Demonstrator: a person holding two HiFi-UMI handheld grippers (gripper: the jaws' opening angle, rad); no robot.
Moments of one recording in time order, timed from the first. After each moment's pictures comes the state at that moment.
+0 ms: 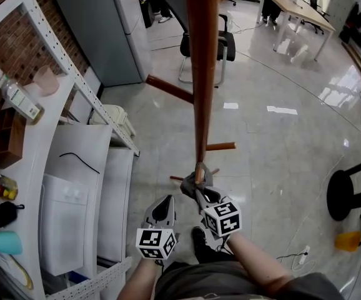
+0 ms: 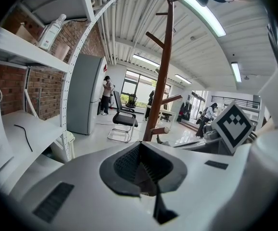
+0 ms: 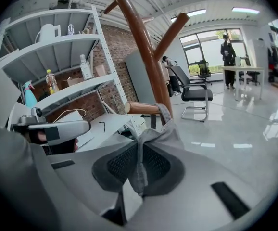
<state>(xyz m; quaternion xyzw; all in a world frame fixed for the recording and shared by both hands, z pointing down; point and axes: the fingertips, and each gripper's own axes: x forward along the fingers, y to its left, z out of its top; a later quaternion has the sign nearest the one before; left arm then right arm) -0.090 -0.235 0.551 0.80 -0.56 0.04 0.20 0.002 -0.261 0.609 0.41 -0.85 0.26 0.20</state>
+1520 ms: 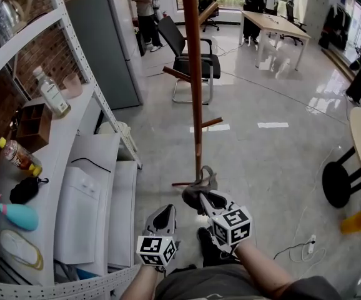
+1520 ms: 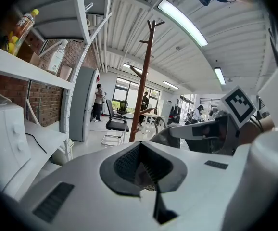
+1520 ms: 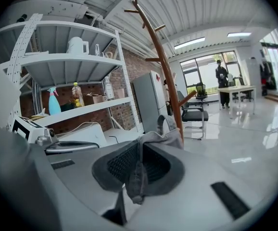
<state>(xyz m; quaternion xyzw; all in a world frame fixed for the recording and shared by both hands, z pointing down) -0.115 -0.086 0.497 0.84 -0.52 0.02 0.16 -0.009 -0.114 0.497 0.45 -0.87 0.18 0.12</state>
